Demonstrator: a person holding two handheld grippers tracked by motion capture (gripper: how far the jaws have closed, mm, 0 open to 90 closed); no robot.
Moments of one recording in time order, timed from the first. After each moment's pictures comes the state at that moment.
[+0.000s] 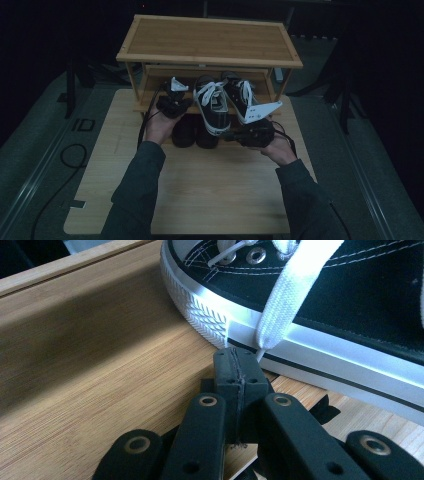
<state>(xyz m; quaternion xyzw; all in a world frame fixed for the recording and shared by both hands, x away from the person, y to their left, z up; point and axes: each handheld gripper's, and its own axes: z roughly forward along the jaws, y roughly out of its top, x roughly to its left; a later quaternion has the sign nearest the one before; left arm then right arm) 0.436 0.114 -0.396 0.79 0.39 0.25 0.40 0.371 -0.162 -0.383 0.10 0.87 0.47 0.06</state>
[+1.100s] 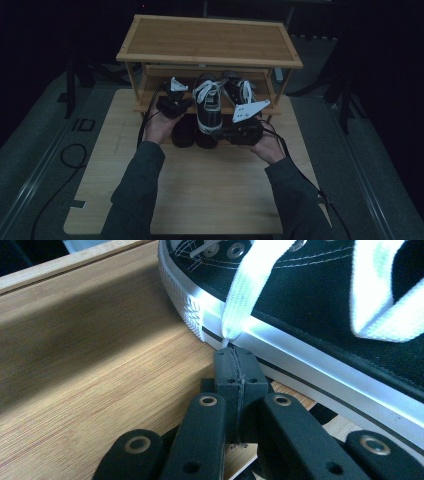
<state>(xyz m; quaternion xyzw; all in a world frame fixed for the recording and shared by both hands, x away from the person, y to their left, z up) 0.436 0.114 -0.397 0.79 0.39 0.24 0.40 0.378 -0.136 -0.388 0.09 0.87 0.48 0.06</state>
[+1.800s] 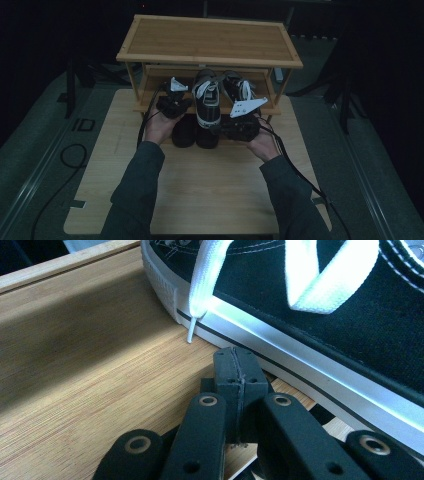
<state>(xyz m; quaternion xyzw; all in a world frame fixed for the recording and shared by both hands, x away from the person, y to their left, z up) 0.436 0.114 -0.397 0.79 0.39 0.25 0.40 0.391 -0.131 -0.395 0.12 0.86 0.48 0.08</state>
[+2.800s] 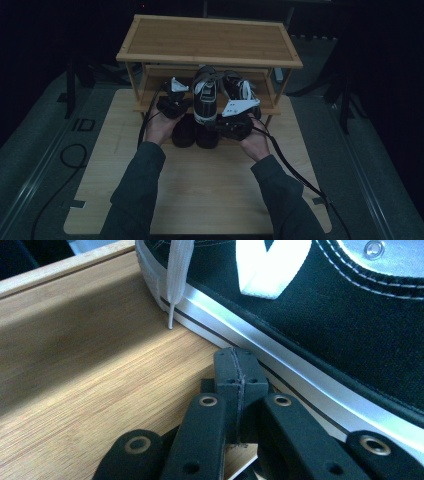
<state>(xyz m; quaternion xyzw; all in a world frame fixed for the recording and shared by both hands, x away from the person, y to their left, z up) 0.434 0.111 -0.397 0.79 0.39 0.26 0.39 0.393 -0.113 -0.398 0.14 0.86 0.48 0.13</state>
